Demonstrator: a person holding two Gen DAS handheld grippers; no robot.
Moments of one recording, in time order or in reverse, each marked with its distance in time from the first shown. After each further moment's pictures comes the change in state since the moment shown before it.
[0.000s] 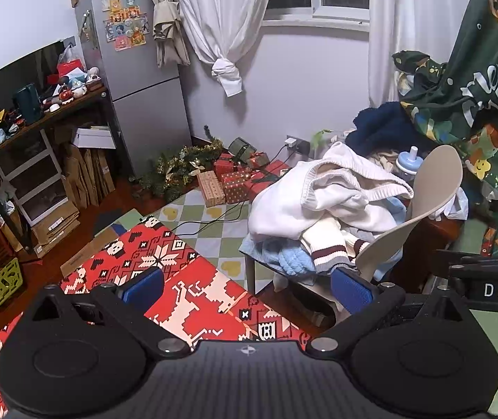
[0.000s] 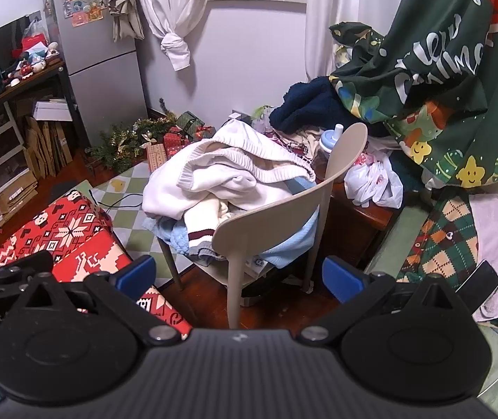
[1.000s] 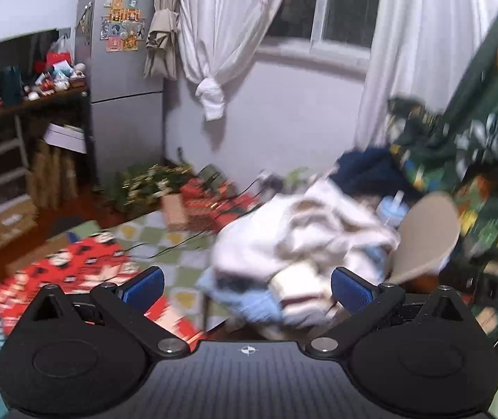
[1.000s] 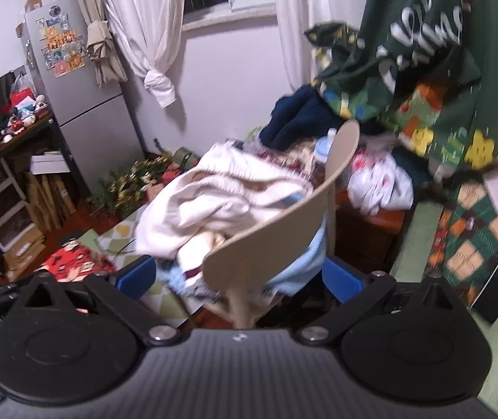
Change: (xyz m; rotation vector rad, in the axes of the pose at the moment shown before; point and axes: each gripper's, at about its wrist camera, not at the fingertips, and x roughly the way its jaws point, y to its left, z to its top) left arm 0.080 0.012 0.004 -0.165 -0.142 -0.171; right arm 0.056 -0.039 0.002 0.130 -0.130 0.010
